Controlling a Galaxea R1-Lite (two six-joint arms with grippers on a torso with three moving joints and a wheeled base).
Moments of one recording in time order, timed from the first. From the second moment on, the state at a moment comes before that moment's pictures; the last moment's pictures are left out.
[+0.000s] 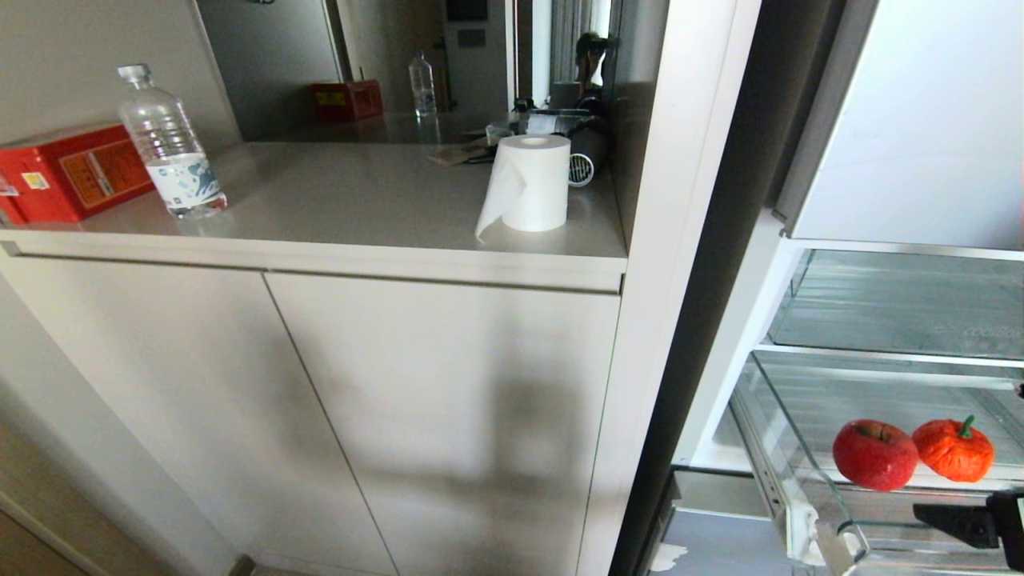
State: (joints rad) left arm -0.01 0.00 -0.04 0.09 0.01 0.00; right arm -0.04 1.10 -0.63 0.33 -0.07 0.00
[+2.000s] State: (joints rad) left arm -0.01 0.00 -0.04 0.09 0.01 0.00; right arm -0.04 1.38 -0.63 0.02 -0.14 0.02
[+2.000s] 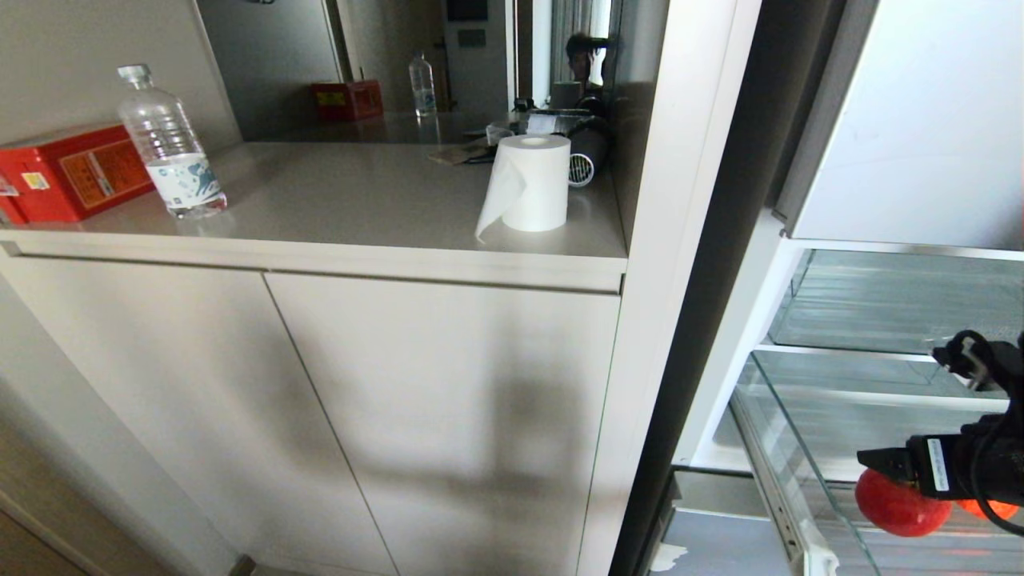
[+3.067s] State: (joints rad) left arm -0.01 0.00 -0.04 0.09 0.01 0.00; right arm -0.07 1.55 -0.57 -0.09 -0.15 0.04
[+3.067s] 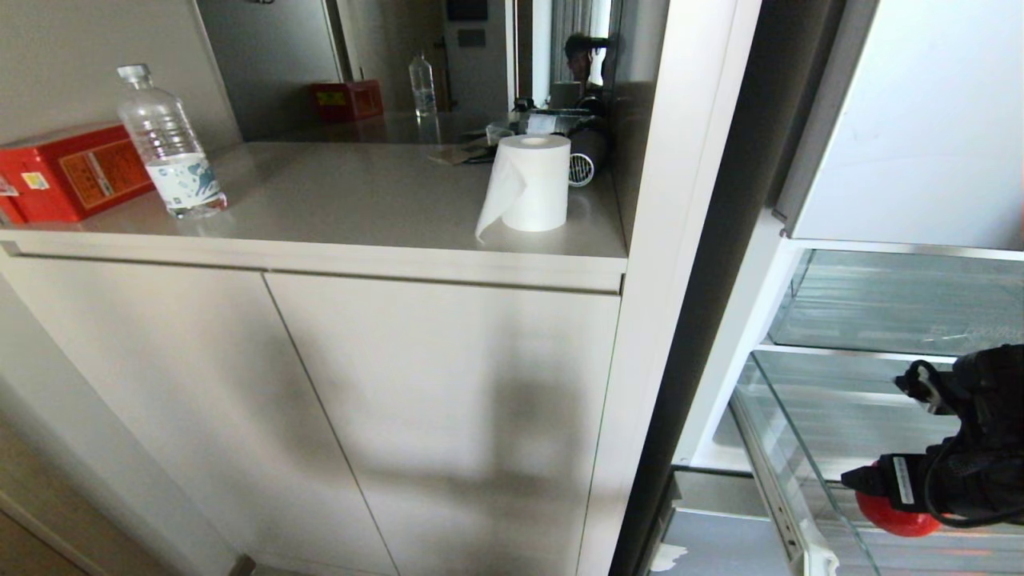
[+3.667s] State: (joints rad) left arm -0.01 0.00 -0.04 0.09 0.01 0.00; right arm -0.08 1.61 -0.57 -0.14 -0.15 0.04
